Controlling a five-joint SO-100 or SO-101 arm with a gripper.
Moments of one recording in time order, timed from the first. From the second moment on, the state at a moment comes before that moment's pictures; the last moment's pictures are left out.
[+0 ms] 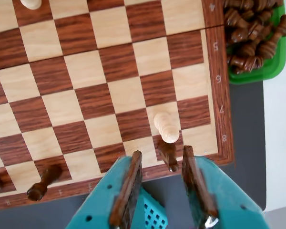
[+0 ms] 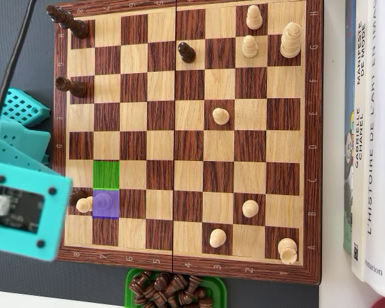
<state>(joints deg) 22.1 139.4 114.4 91.2 78.9</state>
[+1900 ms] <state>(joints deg) 29.4 108.1 112.6 88.2 70.9</state>
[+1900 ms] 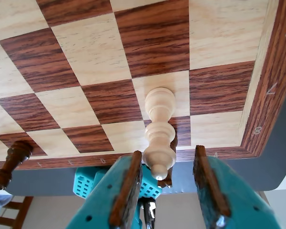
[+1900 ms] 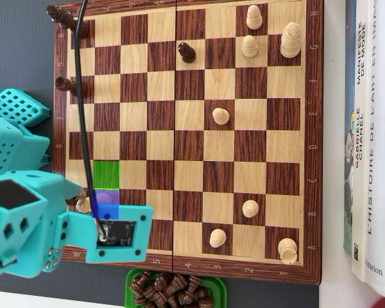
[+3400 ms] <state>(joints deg) 28.0 107.1 115.2 85.1 70.9</state>
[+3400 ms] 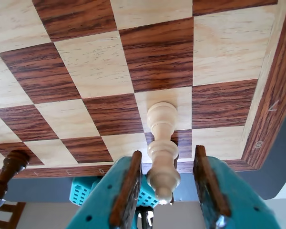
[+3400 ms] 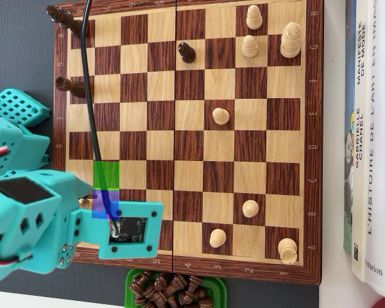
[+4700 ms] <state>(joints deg) 28.1 107.1 115.7 85.0 70.9</state>
